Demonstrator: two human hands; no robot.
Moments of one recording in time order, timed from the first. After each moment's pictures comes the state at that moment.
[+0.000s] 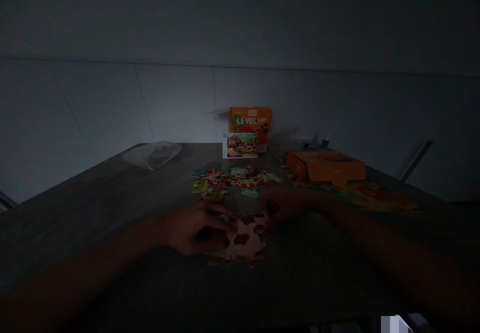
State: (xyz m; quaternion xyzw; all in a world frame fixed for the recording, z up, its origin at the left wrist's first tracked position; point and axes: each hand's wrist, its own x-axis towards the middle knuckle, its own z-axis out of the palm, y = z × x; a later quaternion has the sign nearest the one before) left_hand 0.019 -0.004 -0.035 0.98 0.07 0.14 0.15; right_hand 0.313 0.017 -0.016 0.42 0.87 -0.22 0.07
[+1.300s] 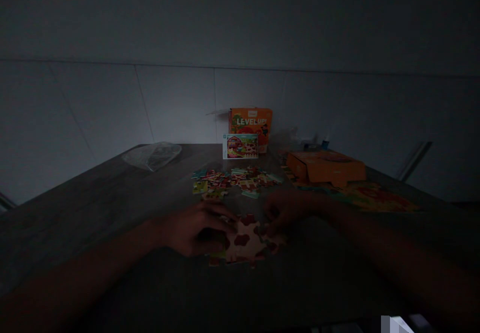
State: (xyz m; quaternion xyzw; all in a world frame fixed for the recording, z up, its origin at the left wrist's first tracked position) left_hand 0.017 -0.003 -0.038 0.97 0.08 0.14 0.16; right_hand 0.308 0.014 -0.019 0.40 0.87 -0.26 0.10
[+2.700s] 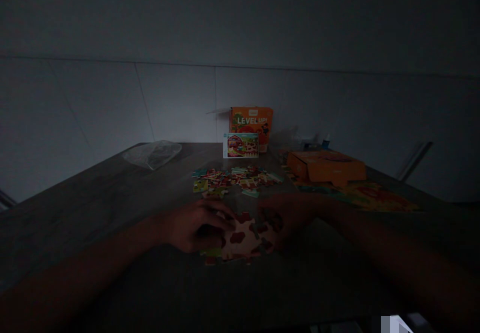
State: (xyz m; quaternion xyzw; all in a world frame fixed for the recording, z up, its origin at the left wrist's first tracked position) left_hand 0.016 -0.001 -0.036 0.97 0.08 0.16 0.16; right_hand 0.302 -0.006 0.000 0.42 0.85 -0.29 0.10
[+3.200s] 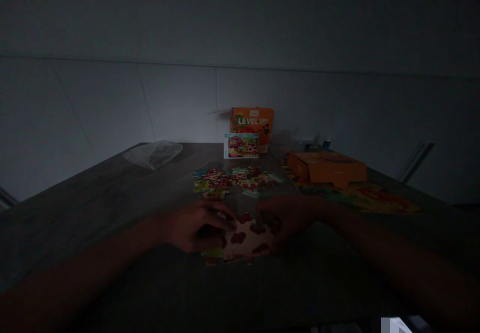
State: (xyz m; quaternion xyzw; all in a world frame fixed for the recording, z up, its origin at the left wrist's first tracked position) left_hand 0.016 -0.003 -0.034 0.97 0.09 0.16 0.16; right_hand 0.299 -0.007 -0.004 0.40 0.87 -0.28 0.10
